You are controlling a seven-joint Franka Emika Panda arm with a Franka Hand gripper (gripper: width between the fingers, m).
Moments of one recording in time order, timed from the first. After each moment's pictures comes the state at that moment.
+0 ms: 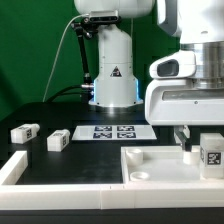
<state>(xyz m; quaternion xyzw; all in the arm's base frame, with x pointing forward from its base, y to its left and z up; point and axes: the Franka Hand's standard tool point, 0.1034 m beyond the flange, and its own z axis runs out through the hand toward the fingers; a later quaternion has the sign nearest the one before) 0.626 0.121 0.070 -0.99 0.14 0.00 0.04</state>
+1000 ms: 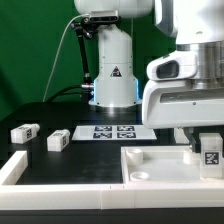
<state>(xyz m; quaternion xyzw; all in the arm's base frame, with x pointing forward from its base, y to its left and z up) 0.627 0.114 0.069 -0.99 0.15 0.00 0.06</state>
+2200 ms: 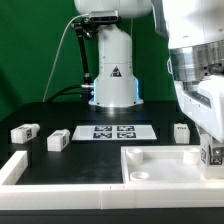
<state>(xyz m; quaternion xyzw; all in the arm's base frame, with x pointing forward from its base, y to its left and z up) 0.624 0.120 0.068 -0.69 0.72 0.04 0.07</state>
